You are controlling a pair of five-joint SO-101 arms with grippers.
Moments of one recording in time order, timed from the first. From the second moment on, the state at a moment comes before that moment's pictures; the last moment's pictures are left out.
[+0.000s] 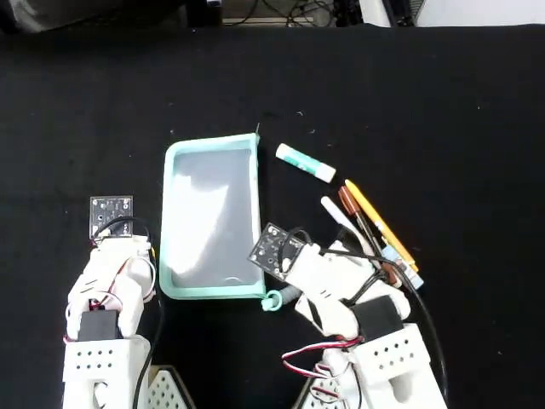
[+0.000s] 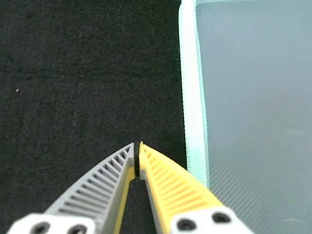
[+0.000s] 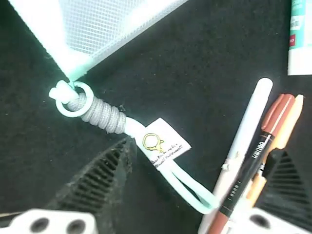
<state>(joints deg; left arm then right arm) -9.4 -88.9 96.8 44.1 -3.2 -20.2 -78.3 78.5 72.9 41.6</state>
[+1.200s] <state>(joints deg) -9.4 -88.9 96.8 44.1 -3.2 -32.2 -45.0 70.8 64.0 48.3</state>
